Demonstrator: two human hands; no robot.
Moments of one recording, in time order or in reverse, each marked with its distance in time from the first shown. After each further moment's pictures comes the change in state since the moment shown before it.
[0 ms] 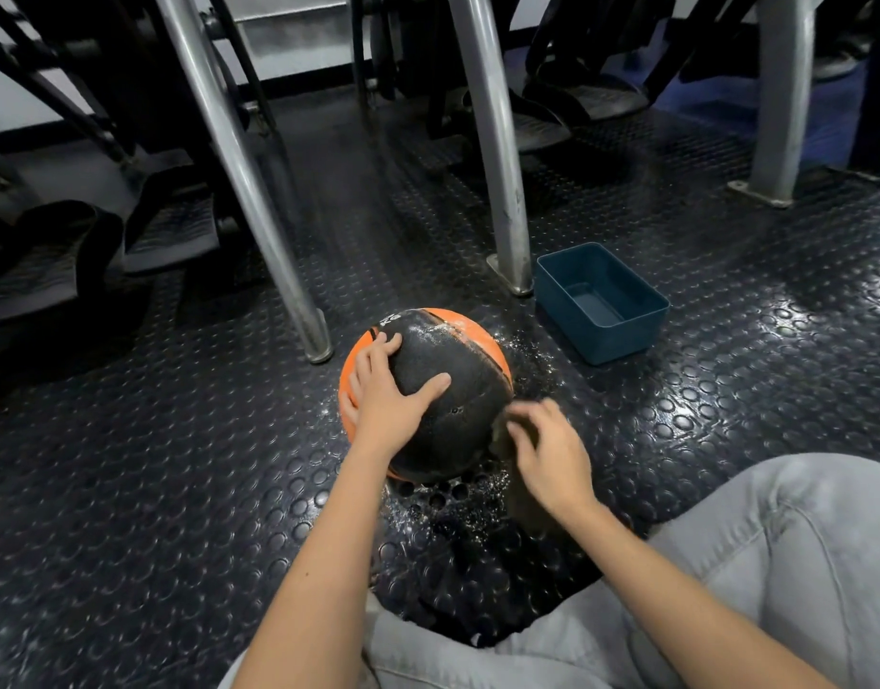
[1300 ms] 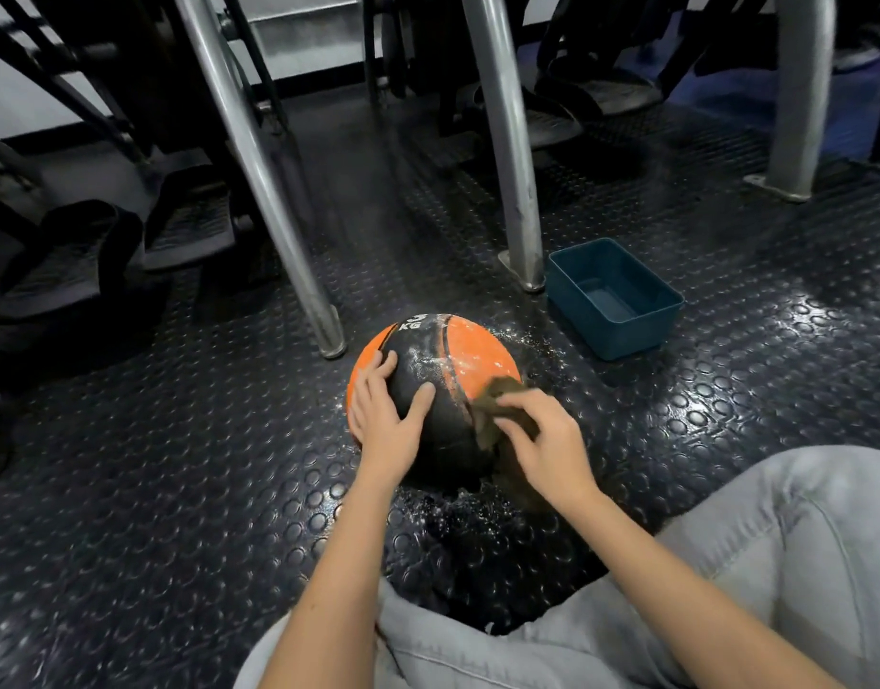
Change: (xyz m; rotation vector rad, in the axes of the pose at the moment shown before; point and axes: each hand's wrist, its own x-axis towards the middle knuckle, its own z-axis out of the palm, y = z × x) left_hand -0.024 -0.029 0.000 -0.098 0.118 0.102; right_hand -0.001 -0.014 0.005 0.131 0.020 -0.166
